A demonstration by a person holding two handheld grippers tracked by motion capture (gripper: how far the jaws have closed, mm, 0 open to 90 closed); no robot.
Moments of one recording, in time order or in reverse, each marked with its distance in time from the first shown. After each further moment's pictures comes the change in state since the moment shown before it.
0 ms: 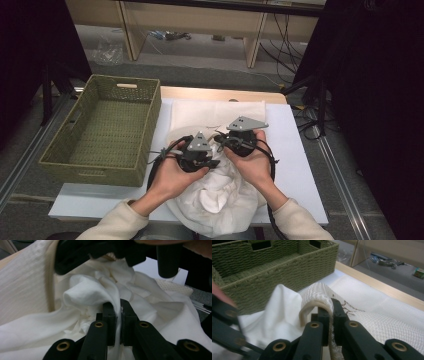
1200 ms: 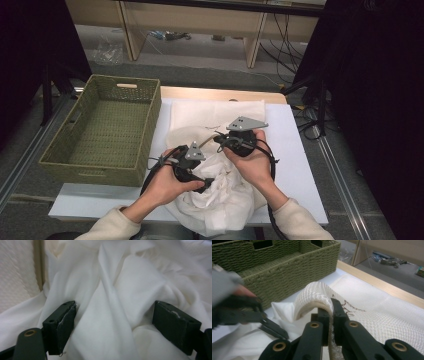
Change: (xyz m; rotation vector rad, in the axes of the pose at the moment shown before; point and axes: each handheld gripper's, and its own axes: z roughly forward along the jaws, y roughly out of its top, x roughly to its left) left arm 0.009 -0.041 0.010 0.164 0.042 -0.014; right arm -0.002 0.000 0.000 0.016 0.015 -0.008
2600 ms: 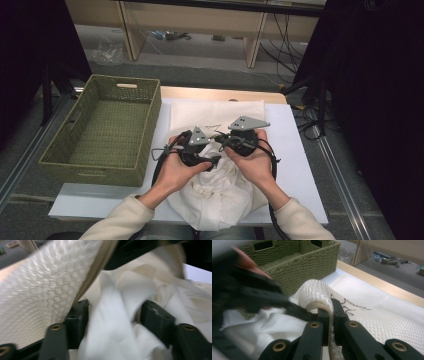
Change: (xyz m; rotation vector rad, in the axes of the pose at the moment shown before) left arm 0.008 0.029 -0.015 -0.205 0.087 -0.009; right arm -0.003 0.000 -0.002 0.002 0.006 0.022
